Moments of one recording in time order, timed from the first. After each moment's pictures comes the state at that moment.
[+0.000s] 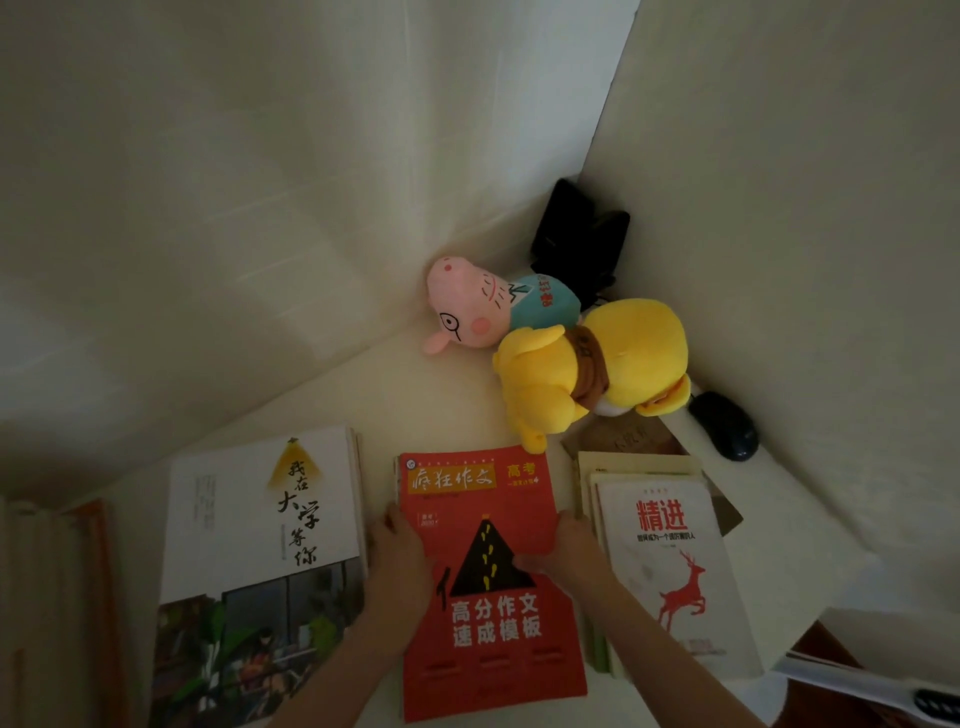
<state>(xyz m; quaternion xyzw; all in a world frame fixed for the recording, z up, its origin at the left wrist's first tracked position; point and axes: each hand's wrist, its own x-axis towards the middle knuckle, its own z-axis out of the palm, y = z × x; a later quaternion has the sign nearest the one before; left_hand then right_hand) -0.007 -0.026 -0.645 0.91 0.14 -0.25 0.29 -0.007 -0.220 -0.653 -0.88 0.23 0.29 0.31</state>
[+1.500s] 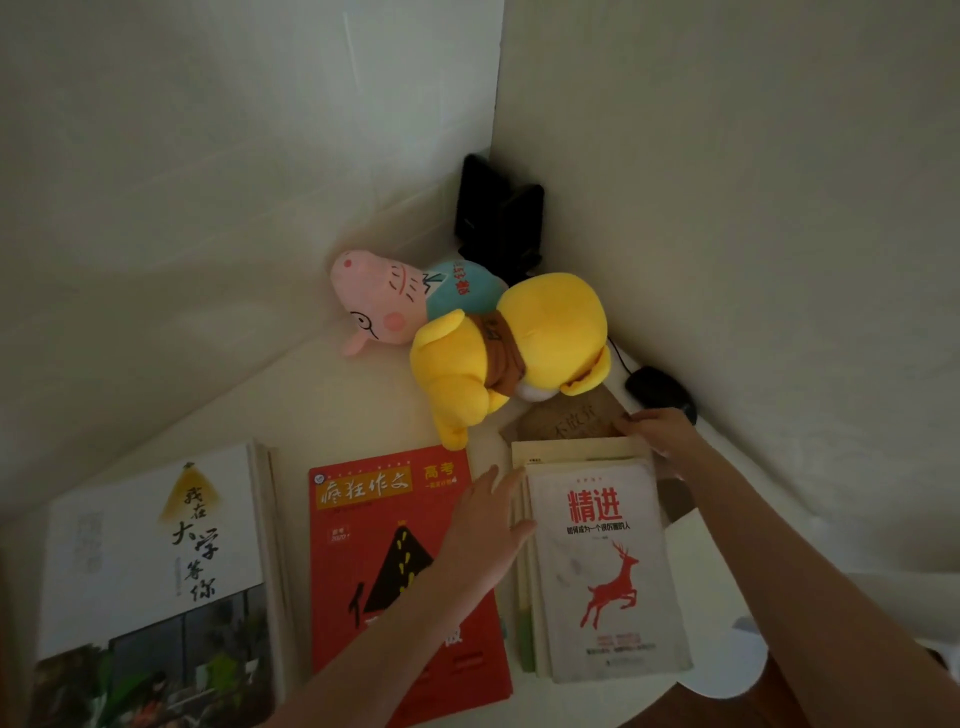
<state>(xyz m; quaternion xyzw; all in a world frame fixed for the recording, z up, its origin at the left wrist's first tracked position) 0.018 -0.175 -0.621 0.88 -0.14 -0.33 0.32 0.068 -0.420 -0.616 -0.79 0.39 0.16 0.45</state>
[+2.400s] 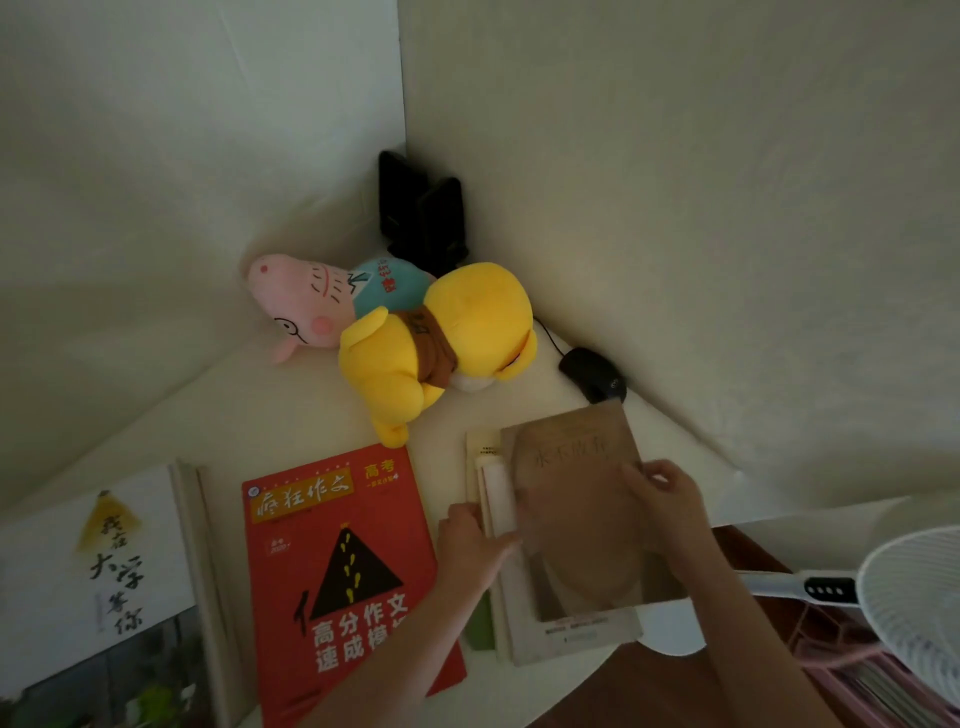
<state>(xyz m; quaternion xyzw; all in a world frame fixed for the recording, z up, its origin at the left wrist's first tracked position) -0.019 -0.218 -0.663 0.79 0.10 -0.36 0.49 -0.063 -0.423 -0.603 -0.75 0.40 0.00 0.53</state>
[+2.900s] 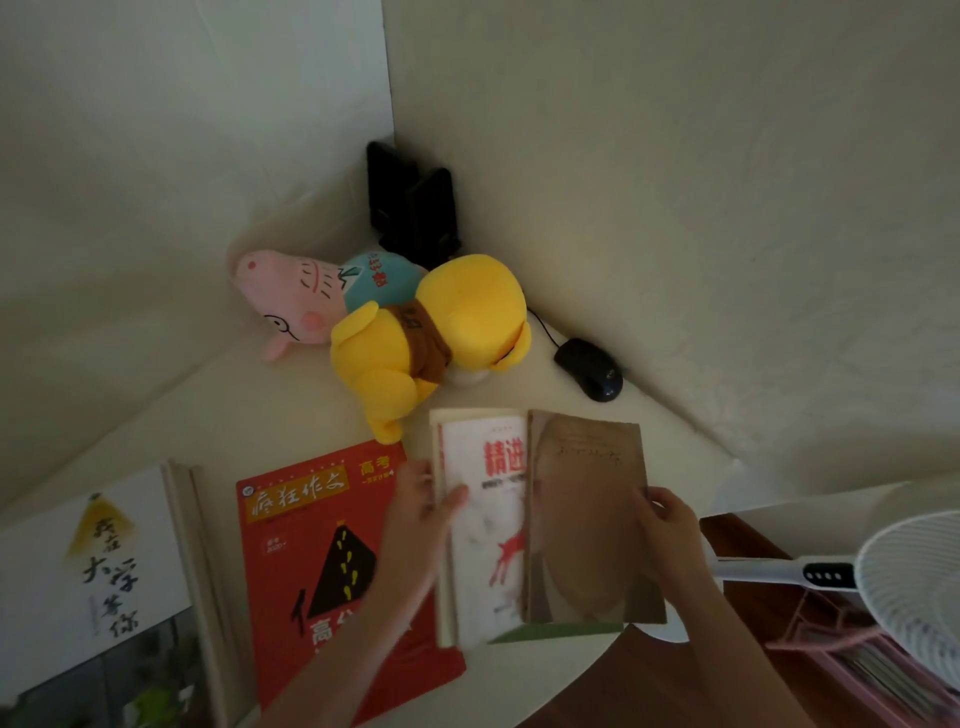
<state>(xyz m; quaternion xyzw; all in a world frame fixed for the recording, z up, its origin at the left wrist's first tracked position) -0.009 -0.179 -0.590 0.71 0.07 -0.24 0.66 -0.090 -0.417 -0.633 -0.77 0.46 0.00 0.45</state>
